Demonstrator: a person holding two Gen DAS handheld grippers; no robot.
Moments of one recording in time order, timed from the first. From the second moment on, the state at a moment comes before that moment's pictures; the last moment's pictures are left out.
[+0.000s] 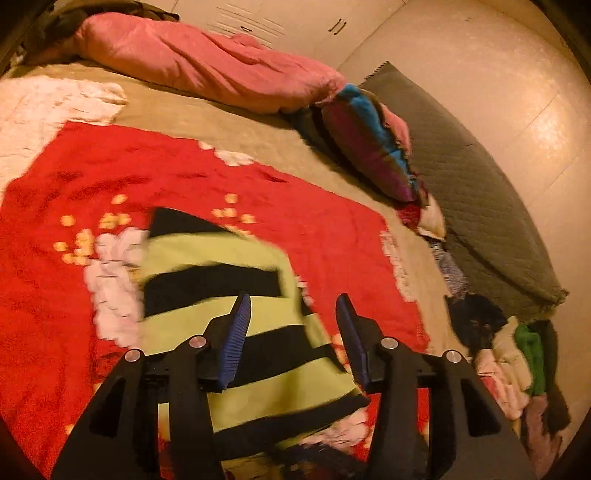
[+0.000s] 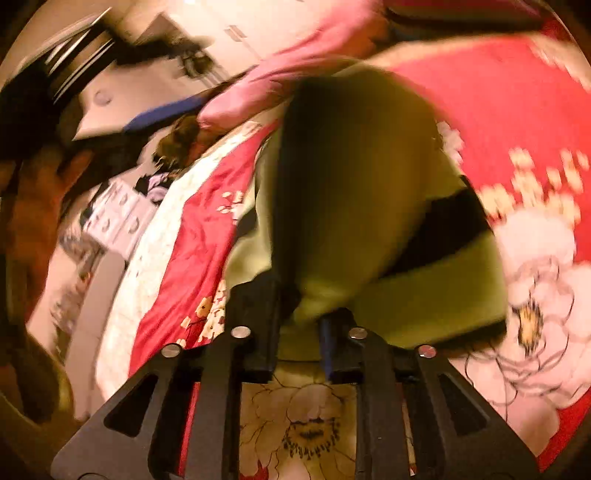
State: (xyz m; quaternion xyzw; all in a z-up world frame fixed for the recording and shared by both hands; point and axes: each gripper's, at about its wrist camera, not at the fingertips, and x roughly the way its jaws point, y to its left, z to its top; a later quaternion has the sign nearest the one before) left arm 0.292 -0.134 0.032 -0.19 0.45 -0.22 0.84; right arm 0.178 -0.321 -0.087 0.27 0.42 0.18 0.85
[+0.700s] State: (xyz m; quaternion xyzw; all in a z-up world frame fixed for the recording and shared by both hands) left arm 0.219 -0.066 -0.023 -0.03 0.46 -0.09 0.88; right arm 0.151 -0.372 -0.017 0.21 0.35 0.11 0.91
